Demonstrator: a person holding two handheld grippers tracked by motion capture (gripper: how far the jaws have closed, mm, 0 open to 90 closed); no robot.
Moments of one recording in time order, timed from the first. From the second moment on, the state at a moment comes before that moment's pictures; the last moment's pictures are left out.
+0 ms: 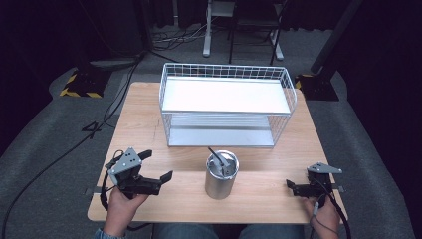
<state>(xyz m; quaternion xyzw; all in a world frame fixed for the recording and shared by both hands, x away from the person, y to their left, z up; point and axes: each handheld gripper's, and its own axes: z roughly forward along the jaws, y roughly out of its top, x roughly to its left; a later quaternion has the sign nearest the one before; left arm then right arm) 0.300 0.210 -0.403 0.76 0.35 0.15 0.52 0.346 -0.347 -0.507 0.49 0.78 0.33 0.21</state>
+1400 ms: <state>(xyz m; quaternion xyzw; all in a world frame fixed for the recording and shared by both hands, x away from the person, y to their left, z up) 0.317 0.089 -0.422 0.78 0.24 0.10 0.57 0.346 -0.347 -0.507 0.49 0.78 0.33 0.21</state>
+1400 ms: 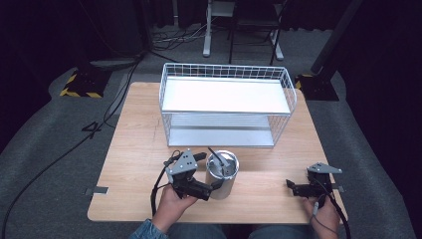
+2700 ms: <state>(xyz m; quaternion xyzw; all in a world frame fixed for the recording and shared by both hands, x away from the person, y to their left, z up) 0.324 0.064 -0.449 0.79 0.22 0.12 0.55 0.346 -0.346 -0.507 0.49 0.78 0.32 0.21</state>
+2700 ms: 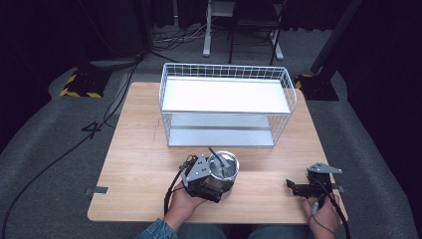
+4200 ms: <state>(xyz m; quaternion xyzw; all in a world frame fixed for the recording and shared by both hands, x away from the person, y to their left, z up) 0.365 0.106 -0.311 0.80 0.17 0.08 0.57 0.346 -0.346 -0.507 0.49 0.78 0.32 0.21</state>
